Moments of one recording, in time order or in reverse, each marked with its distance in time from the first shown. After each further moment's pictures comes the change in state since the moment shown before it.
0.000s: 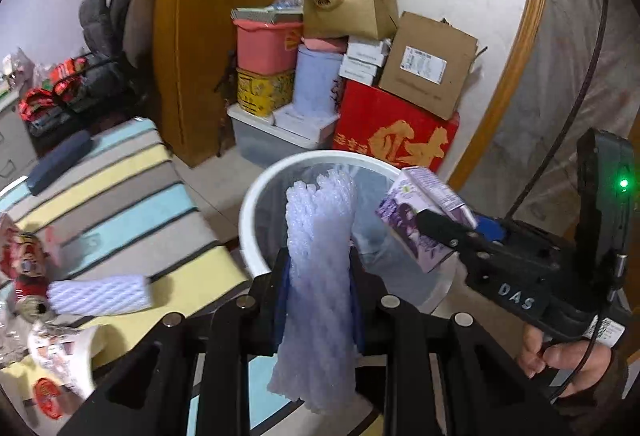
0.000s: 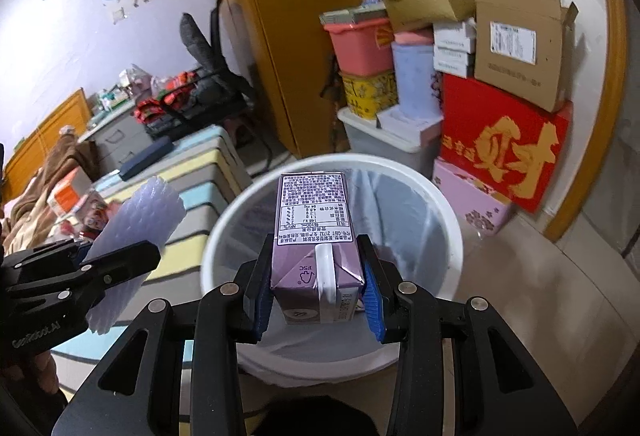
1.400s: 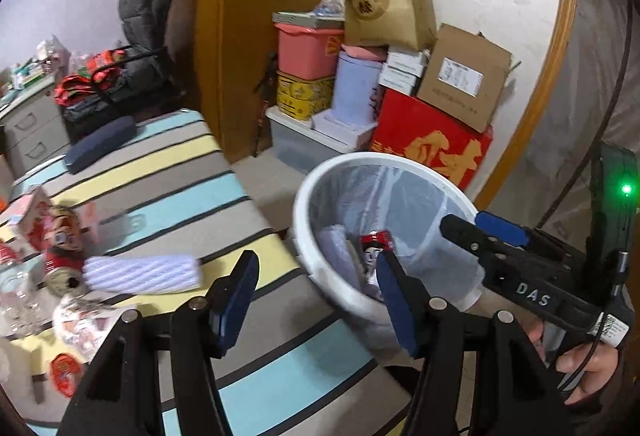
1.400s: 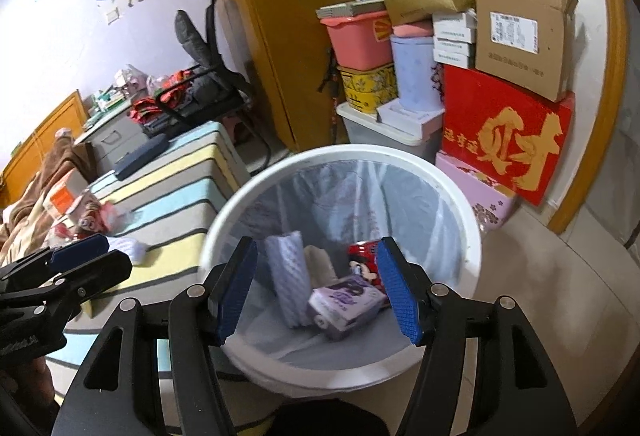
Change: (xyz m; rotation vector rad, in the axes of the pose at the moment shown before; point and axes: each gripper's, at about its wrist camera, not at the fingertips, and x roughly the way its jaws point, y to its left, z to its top) left arm -0.023 0.029 -0.017 -0.064 -0.045 0.128; right arm 0.006 0.008 -0.001 0.015 -0.007 0.014
